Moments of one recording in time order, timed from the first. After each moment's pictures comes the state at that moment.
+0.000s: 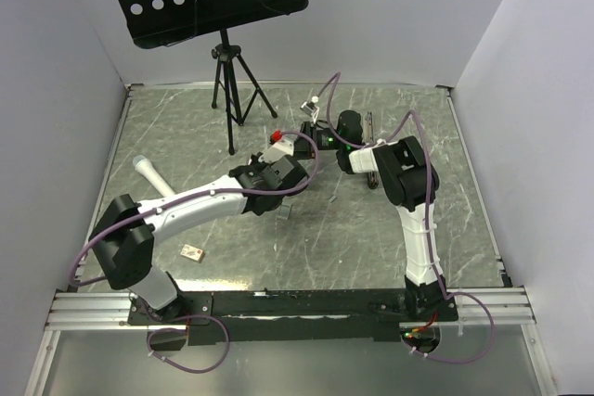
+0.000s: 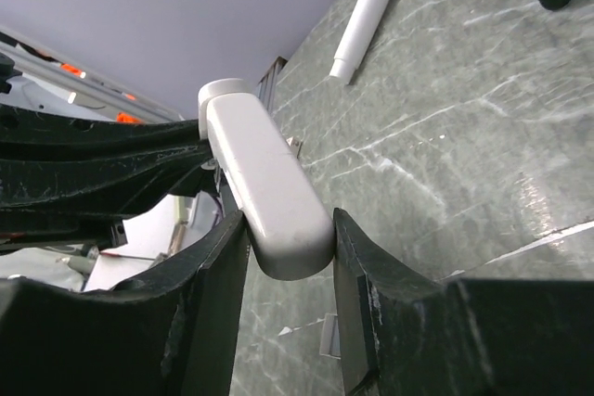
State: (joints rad) left arm -0.94 1.57 1.19 -0.68 -0.90 -0.32; right arm 0.37 2.26 1.29 1.04 -1.25 1.01
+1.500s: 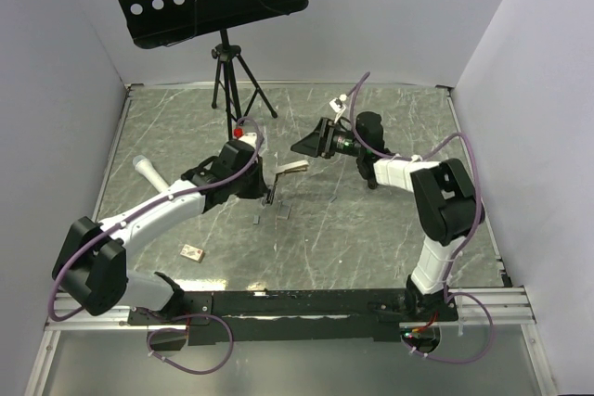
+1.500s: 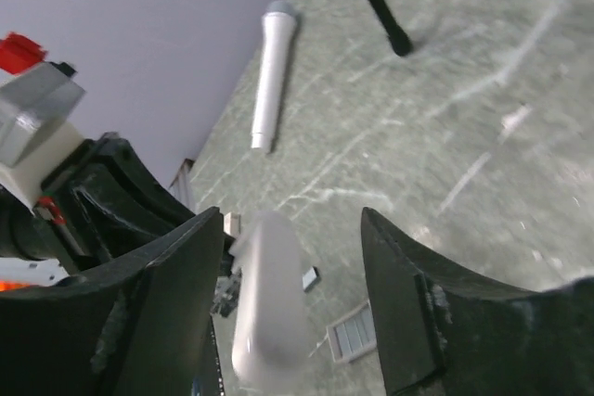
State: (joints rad) left arm -0.63 1.36 0.93 -0.34 -0.02 -0.52; right arm 0.35 1.82 0.98 0.69 -0.82 0.77
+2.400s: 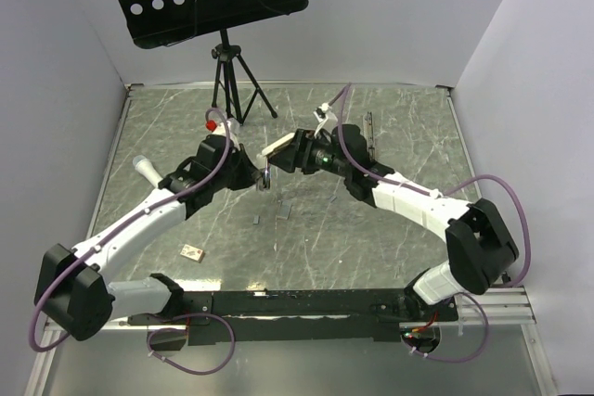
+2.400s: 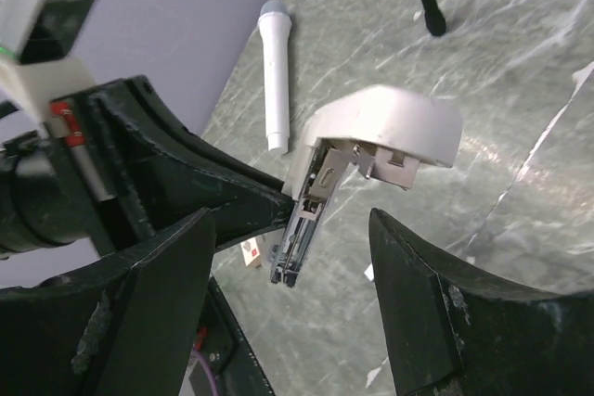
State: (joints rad) left arm -0.57 1.22 0.91 -0.29 -0.01 -0.70; right arm 0.63 1.46 0.94 0.28 -0.35 0.72
